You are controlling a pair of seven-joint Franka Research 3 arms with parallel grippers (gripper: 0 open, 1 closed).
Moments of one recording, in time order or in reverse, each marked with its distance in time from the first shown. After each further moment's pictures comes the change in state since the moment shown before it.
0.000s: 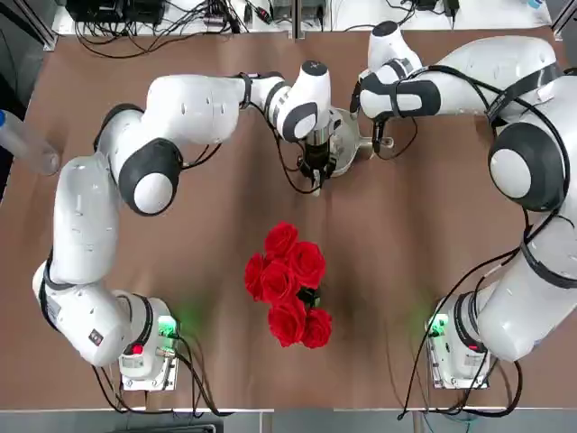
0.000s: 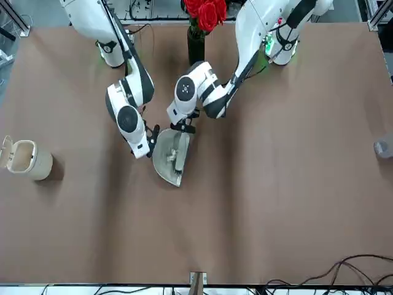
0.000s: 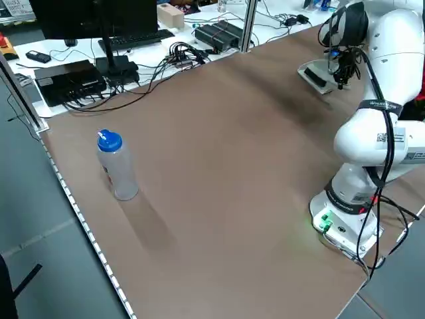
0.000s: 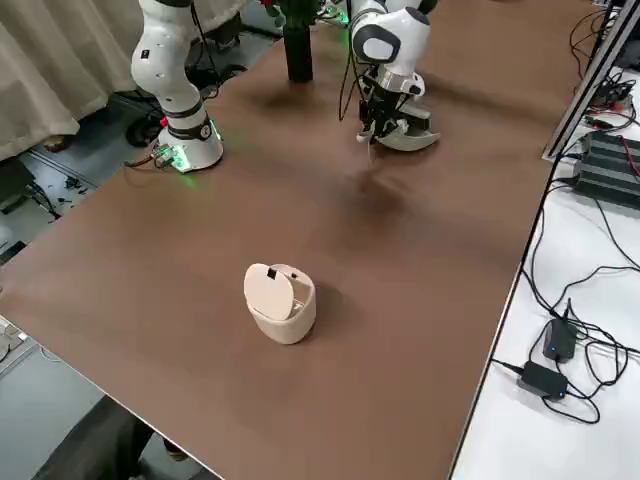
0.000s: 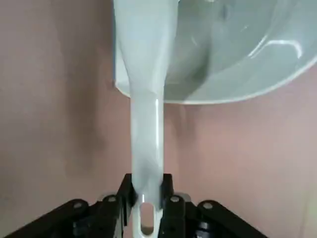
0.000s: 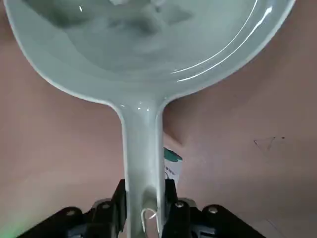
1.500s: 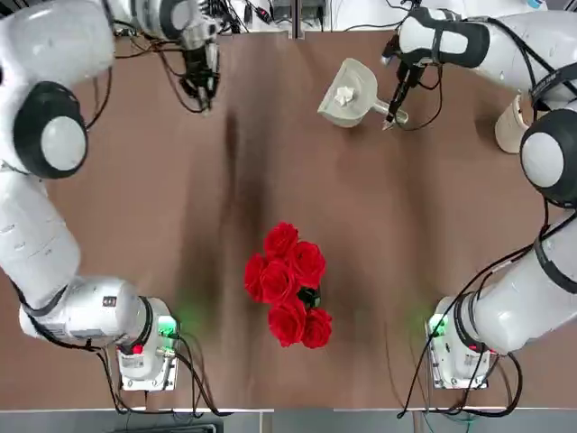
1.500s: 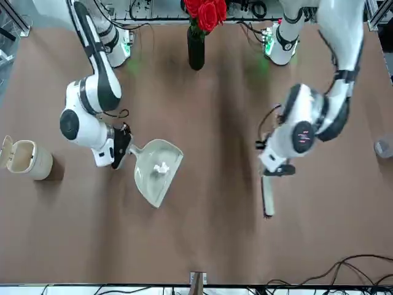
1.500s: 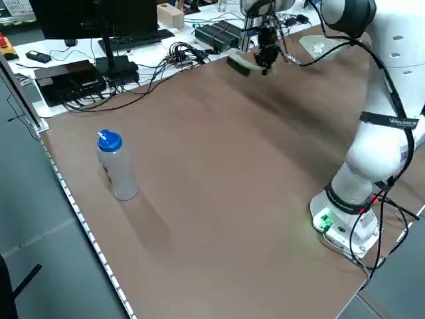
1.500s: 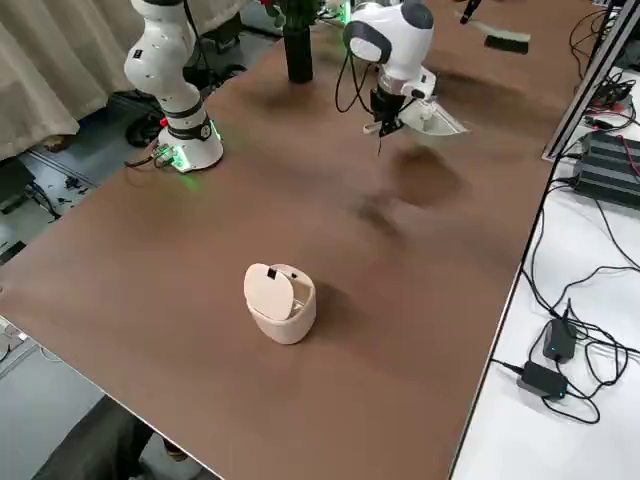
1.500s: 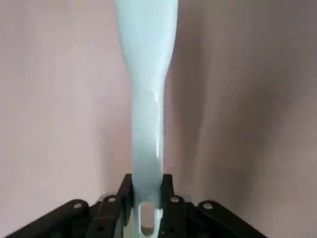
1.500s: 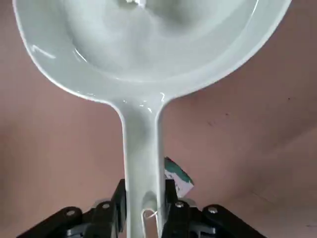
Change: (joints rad) left arm 0.703 -0.389 0.008 -0.274 0.044 -0.281 0.451; right arm -0.197 -0.111 -0.016 0.028 0.334 -0.050 -0.098
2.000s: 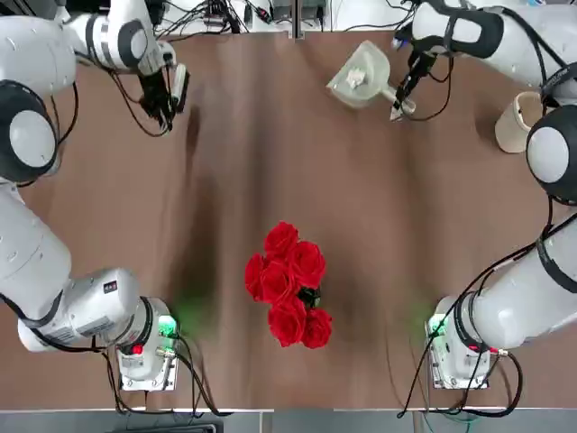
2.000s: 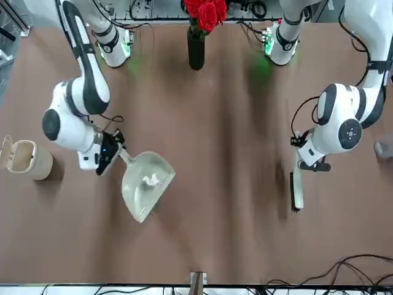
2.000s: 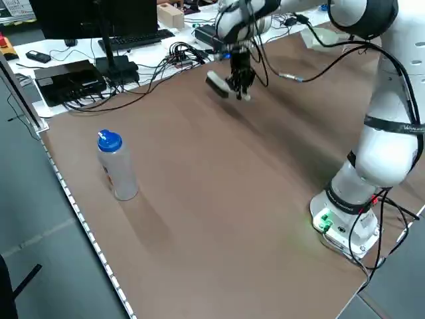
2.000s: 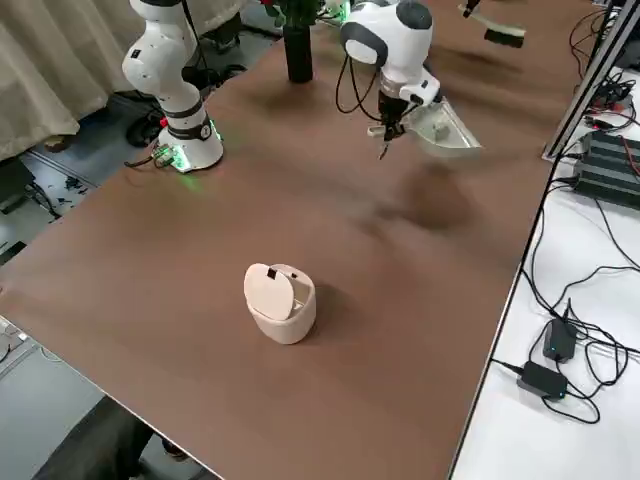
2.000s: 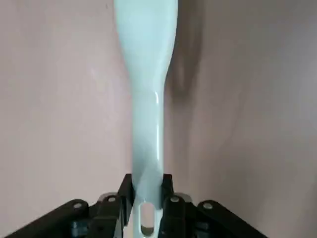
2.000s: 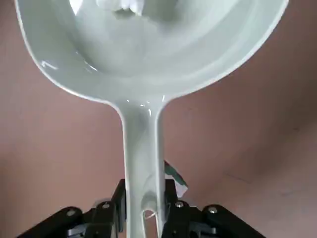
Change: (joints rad) left arm 0.226 -0.060 0.003 -0.282 0.055 0.178 0.244; right arm -0.061 -0.012 -0.012 0.046 -0.004 0.012 0.189
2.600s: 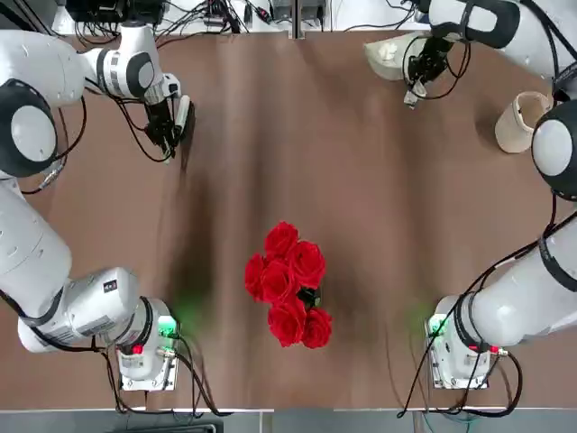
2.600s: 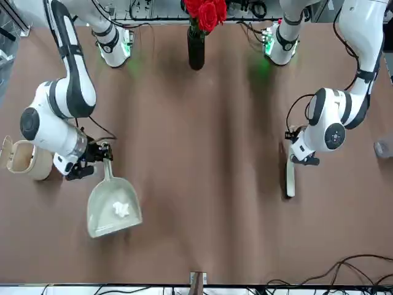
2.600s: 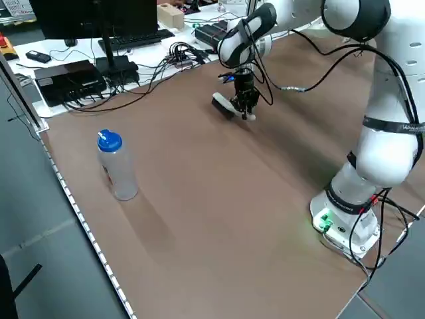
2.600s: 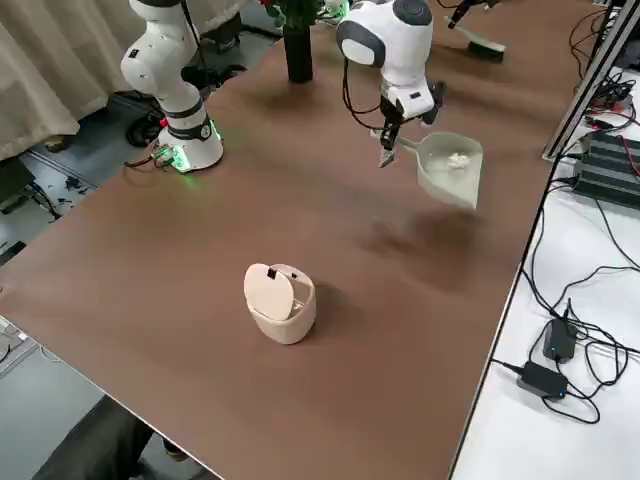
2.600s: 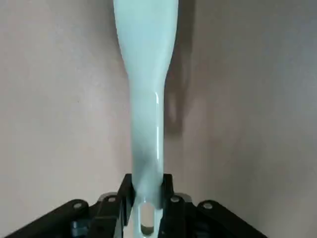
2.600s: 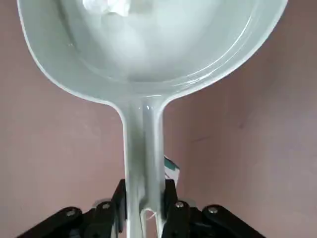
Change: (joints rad) left arm 0.001 0.021 -0.002 -0.085 0.015 0.038 -0.029; right arm -0.060 -0.001 -0.028 0.024 -0.042 0.007 0.561
